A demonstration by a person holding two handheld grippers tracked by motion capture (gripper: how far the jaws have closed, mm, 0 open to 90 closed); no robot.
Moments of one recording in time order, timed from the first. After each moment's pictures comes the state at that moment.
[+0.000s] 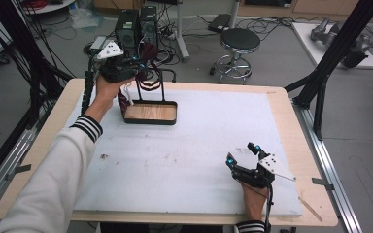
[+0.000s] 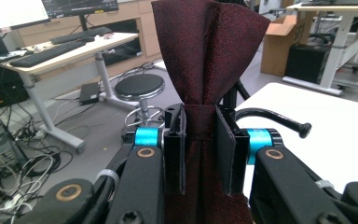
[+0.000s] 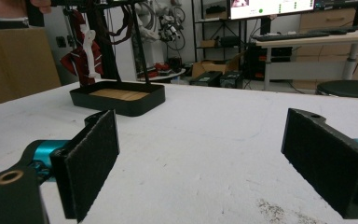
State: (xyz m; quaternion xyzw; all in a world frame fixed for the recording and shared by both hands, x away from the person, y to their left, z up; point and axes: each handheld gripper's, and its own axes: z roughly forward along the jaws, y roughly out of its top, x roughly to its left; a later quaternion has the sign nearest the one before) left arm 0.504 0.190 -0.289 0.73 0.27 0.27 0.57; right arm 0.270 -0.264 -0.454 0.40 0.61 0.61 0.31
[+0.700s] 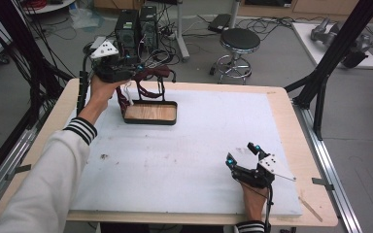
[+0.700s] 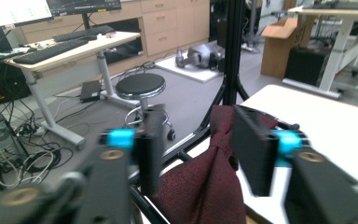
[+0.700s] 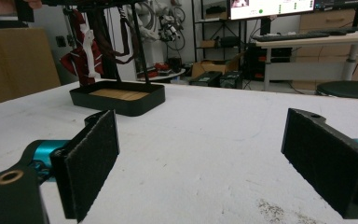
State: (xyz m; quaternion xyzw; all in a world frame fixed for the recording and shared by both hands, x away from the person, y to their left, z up) left arm 0.493 0.198 -0.281 0.72 0.28 0.26 0.58; right arm 0.270 -0.264 -0.454 0.39 0.61 0.61 0.31
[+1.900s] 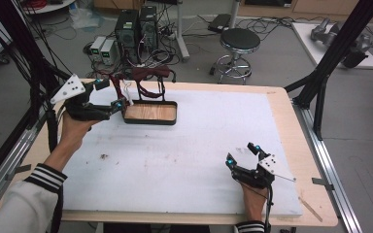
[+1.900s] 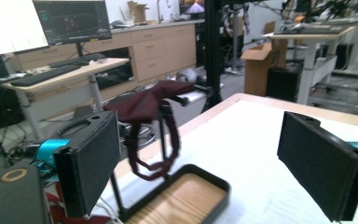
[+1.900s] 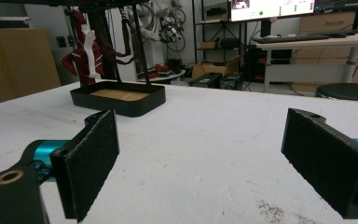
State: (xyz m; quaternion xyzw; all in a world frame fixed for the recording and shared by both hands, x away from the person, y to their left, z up) left arm 0.378 0.245 -0.309 0.69 0.23 0.27 0.63; right arm 0.269 -0.264 -0.454 0.39 0.61 0.61 0.31
